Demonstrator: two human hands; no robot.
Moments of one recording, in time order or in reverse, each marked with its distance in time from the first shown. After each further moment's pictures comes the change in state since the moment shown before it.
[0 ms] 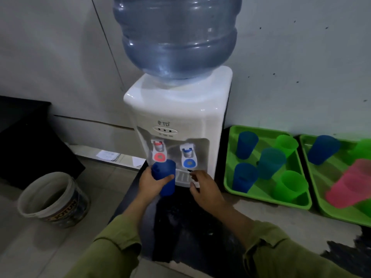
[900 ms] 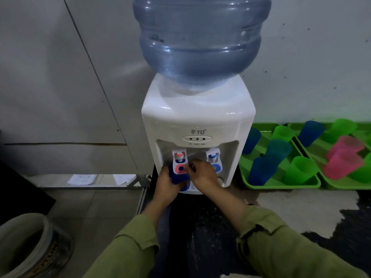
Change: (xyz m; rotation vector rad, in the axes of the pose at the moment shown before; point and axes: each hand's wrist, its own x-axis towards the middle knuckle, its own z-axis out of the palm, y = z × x) left_hand 0.074 -0.019 -0.028 -0.046 -0.334 0.276; right_hand 0.089 -0.087 0.054 -0.140 0.130 0.391
